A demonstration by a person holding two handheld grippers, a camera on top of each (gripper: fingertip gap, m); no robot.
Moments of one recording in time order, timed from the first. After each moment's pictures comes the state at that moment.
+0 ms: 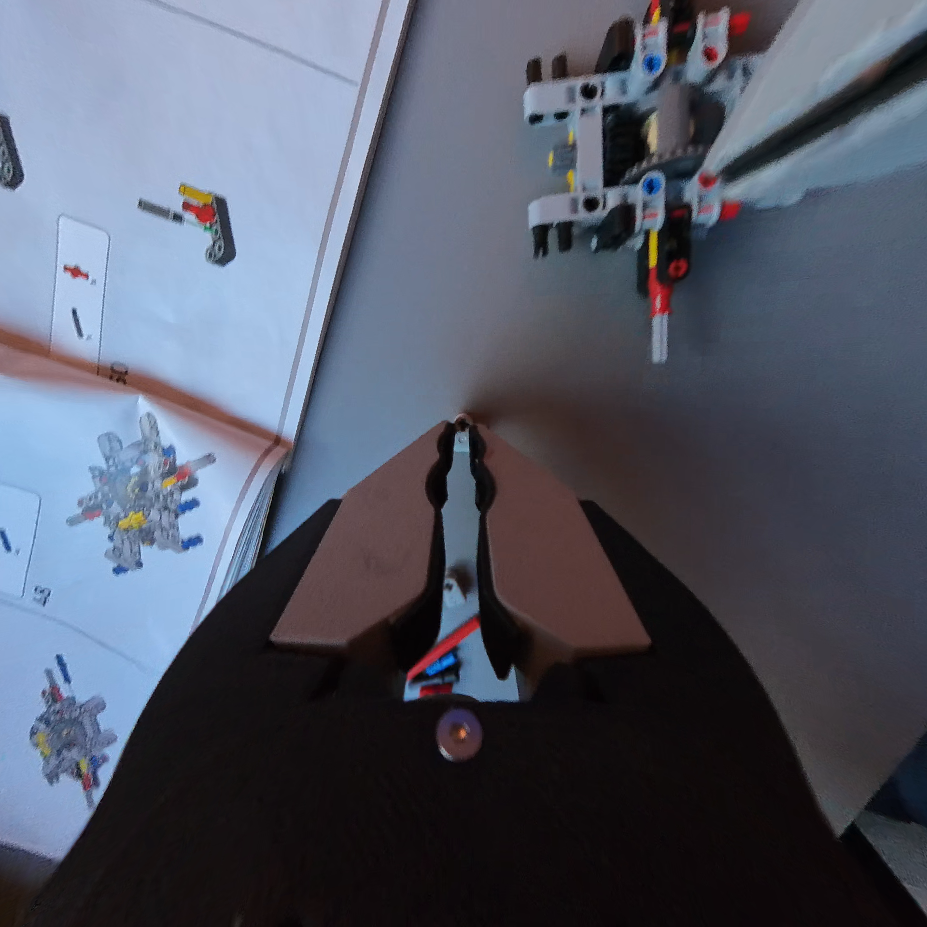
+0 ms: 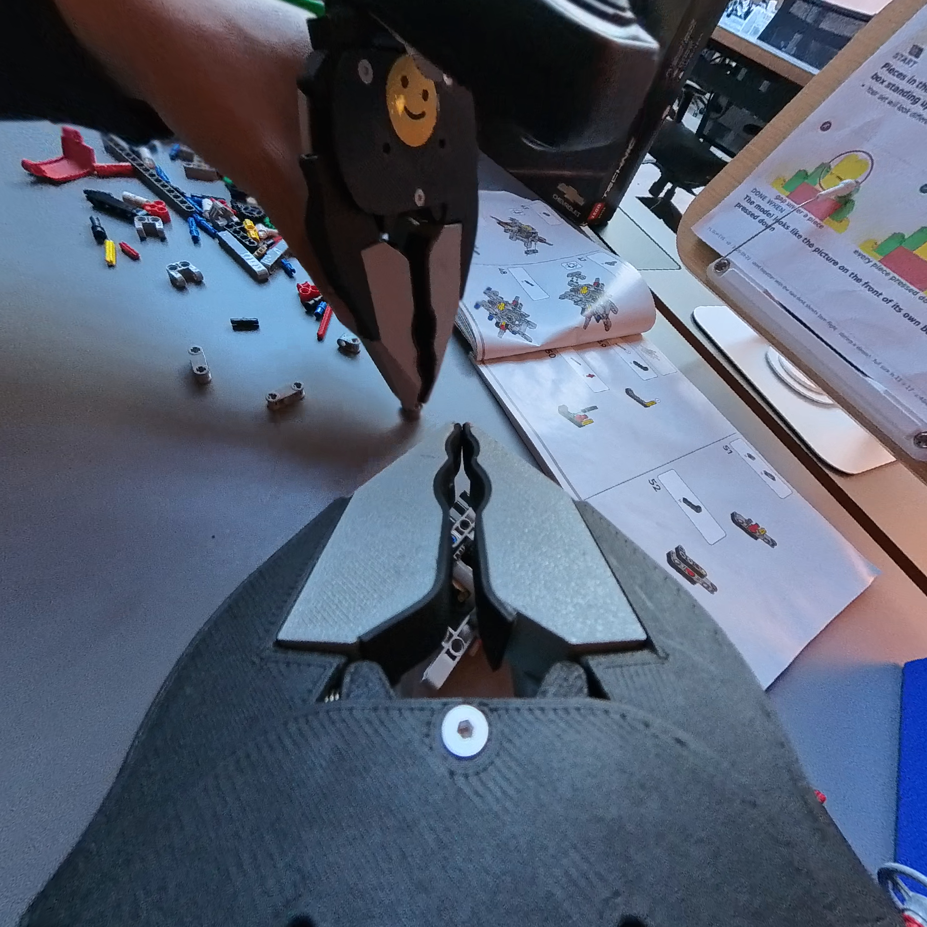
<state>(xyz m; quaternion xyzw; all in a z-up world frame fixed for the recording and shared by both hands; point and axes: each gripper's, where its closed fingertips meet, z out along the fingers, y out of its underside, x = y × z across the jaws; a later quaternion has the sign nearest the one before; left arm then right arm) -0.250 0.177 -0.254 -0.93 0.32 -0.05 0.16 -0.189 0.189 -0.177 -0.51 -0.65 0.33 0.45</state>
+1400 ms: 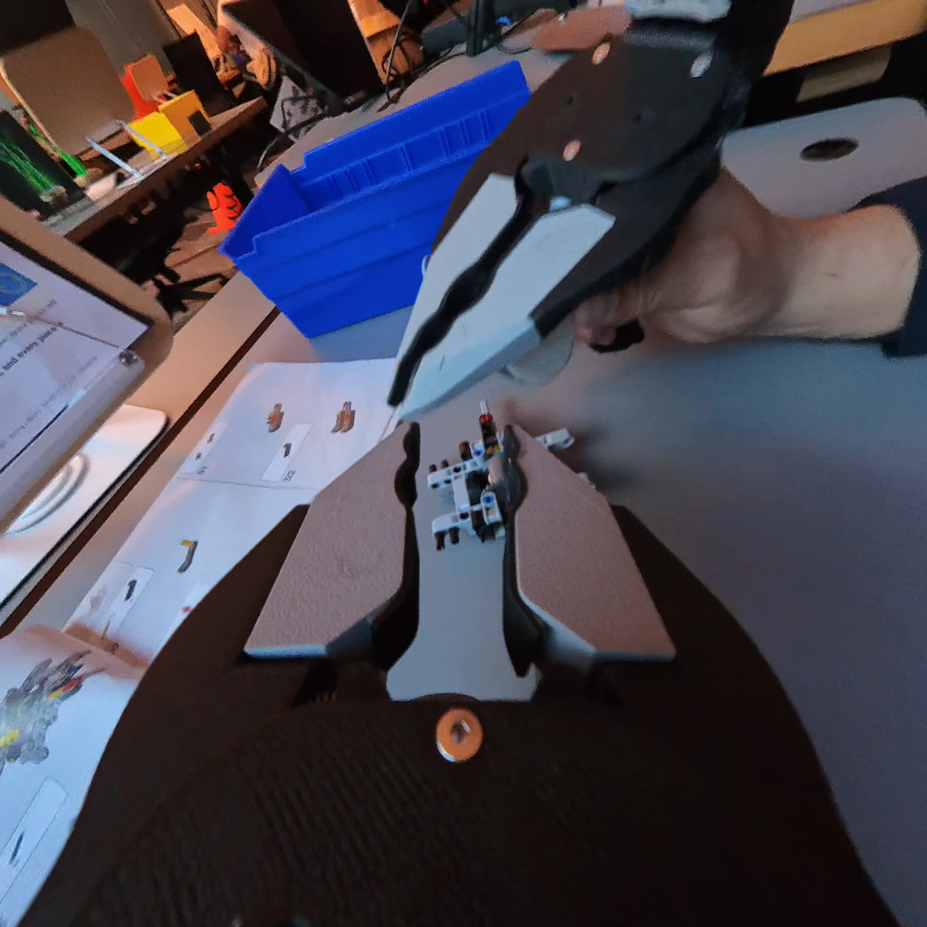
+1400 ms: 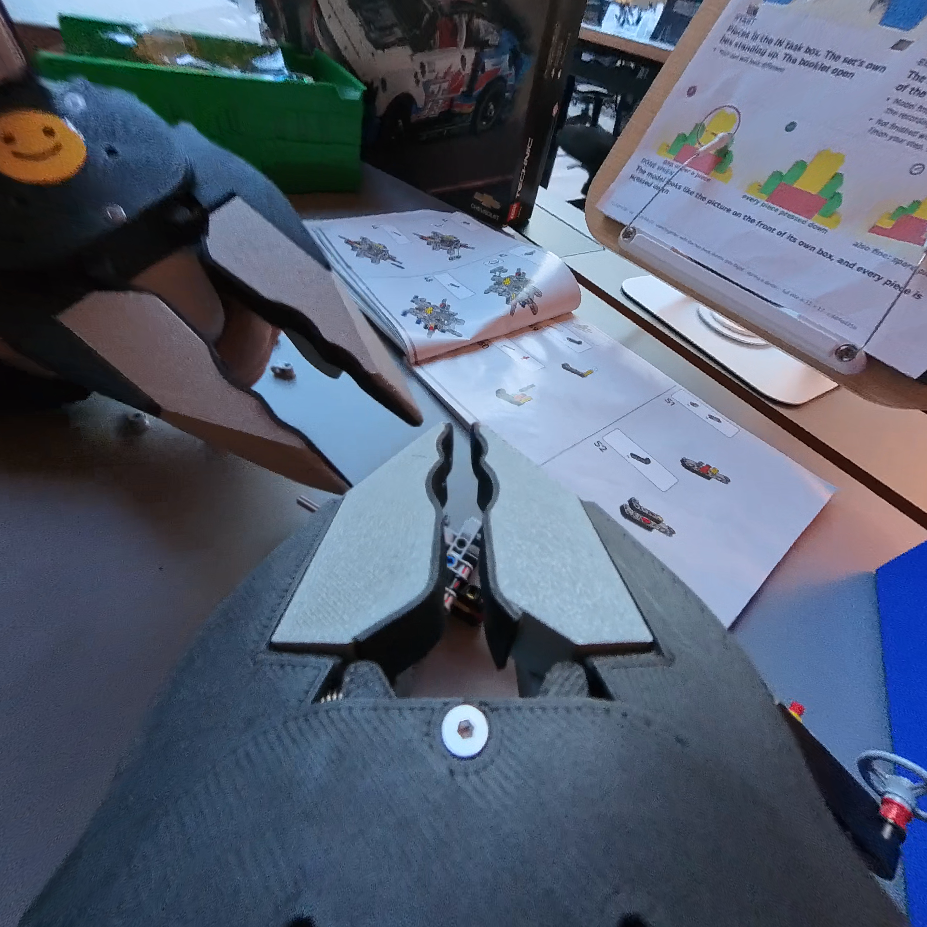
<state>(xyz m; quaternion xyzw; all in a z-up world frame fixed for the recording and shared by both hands) -0.152 0.202 -0.177 -0.73 0.37 -0.08 0.57 -0.176 0.227 -0.171 -0.57 -0.57 0.36 0.47</state>
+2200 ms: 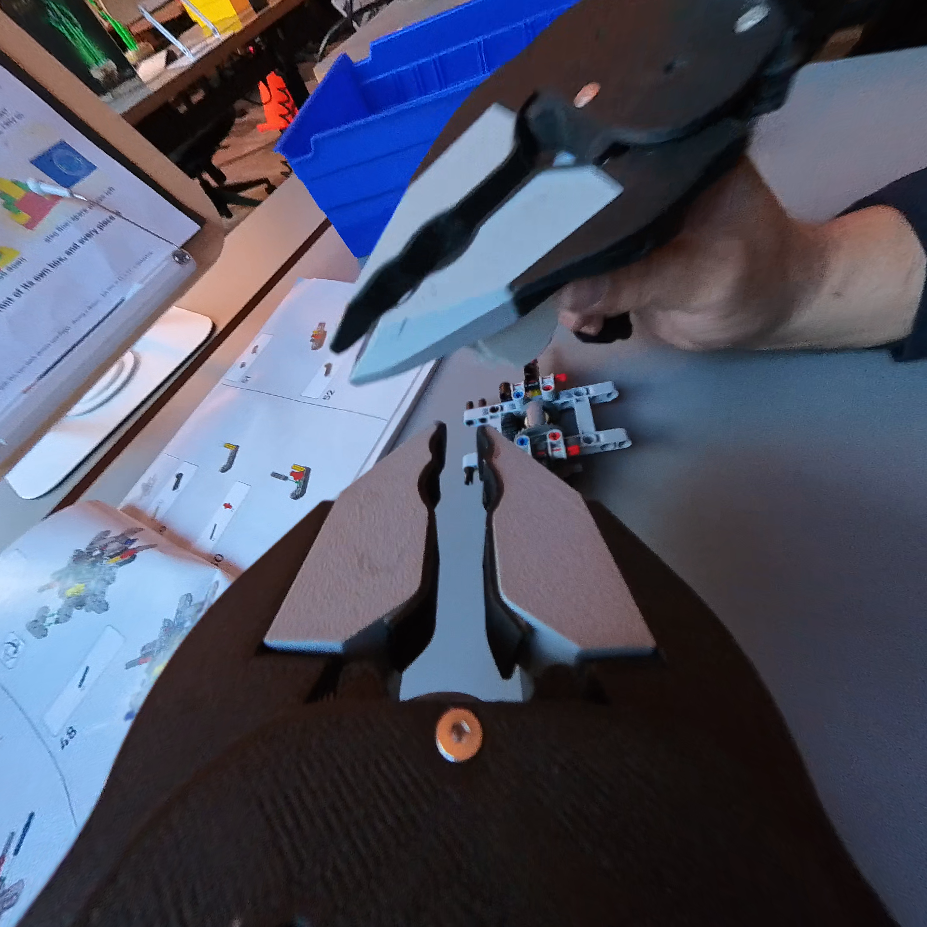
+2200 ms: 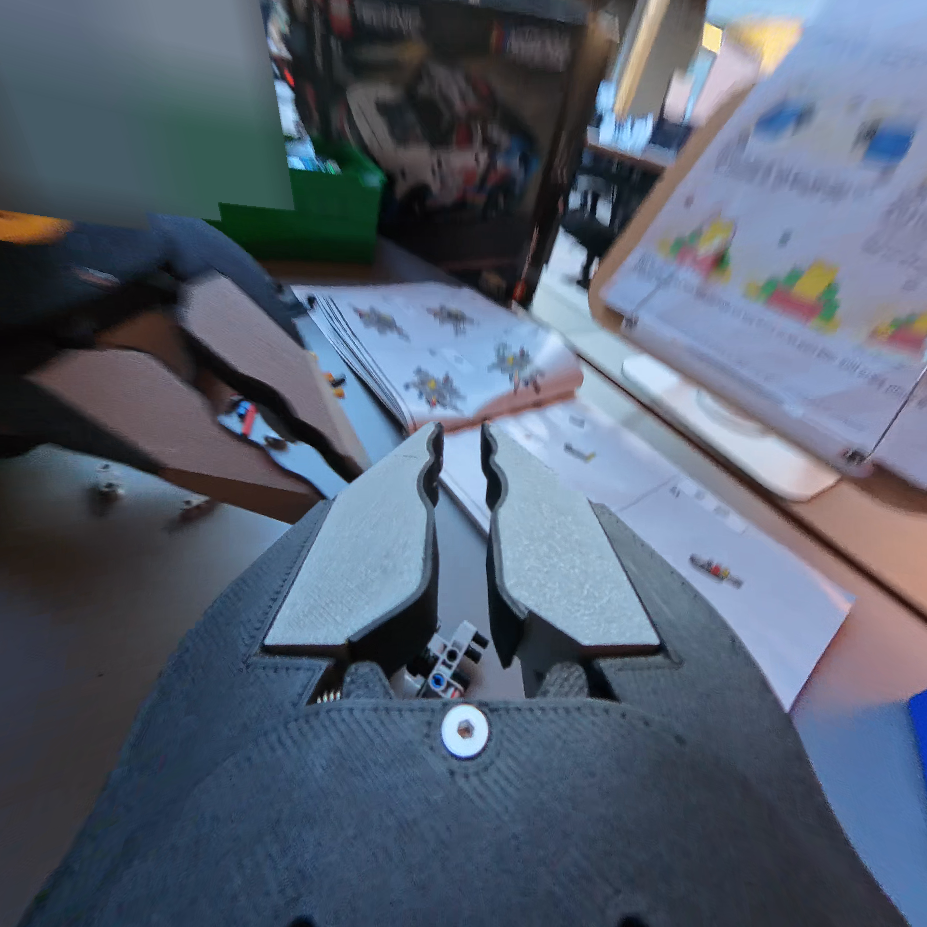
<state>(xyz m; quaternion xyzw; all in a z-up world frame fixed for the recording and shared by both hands) -0.183 0.197 -0.185 -0.79 0.31 -0.04 0.53 -0.215 0.226 -0.153 -0.52 -0.57 0.38 0.51</state>
